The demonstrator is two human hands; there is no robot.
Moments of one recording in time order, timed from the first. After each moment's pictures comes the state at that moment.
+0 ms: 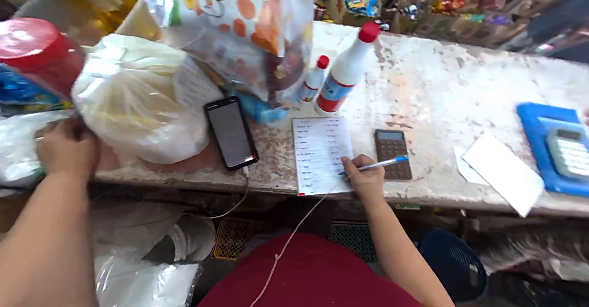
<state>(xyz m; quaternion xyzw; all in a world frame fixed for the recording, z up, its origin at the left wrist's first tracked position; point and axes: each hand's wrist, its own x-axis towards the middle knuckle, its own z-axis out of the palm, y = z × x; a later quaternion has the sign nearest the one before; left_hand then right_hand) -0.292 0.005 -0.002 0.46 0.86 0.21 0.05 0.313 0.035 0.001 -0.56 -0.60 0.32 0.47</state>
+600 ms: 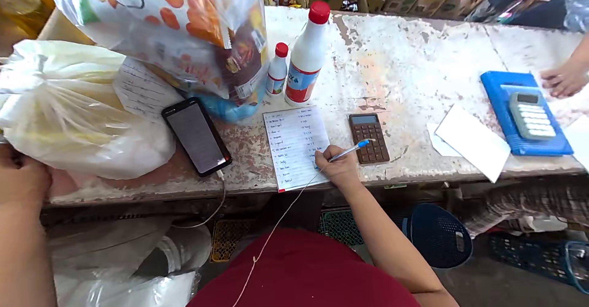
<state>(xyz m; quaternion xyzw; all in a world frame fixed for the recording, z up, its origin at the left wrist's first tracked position) -0.261 0.007 0.003 0.38 0.90 0.19 0.12 0.306 0.032 0.008 -0.55 -0.65 0.31 0.42</state>
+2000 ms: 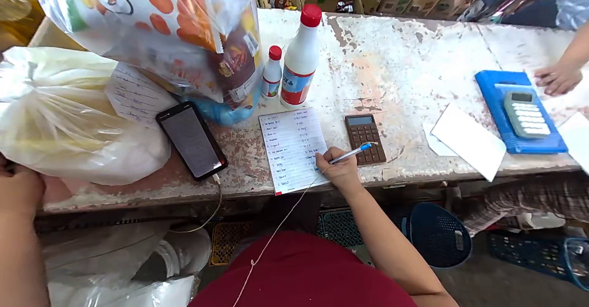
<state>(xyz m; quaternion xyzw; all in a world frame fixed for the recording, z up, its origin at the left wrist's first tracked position) -0.280 0.012 -0.011 0.35 0.90 0.24 0.10 0.315 0.032 0.004 -0.54 -0.63 0.32 0.45</state>
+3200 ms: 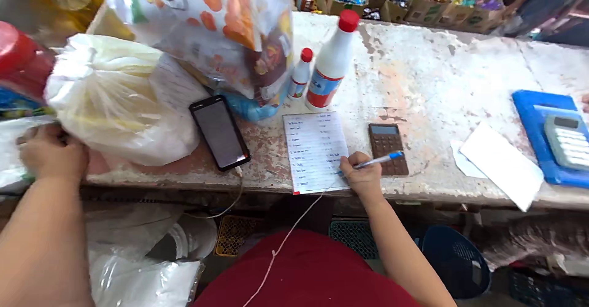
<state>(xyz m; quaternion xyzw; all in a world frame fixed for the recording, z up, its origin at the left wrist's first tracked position) -0.290 0.005 -0.004 0.44 0.87 0.21 0.06 0.318 0.034 0.005 -0.55 -0.64 0.30 0.44</state>
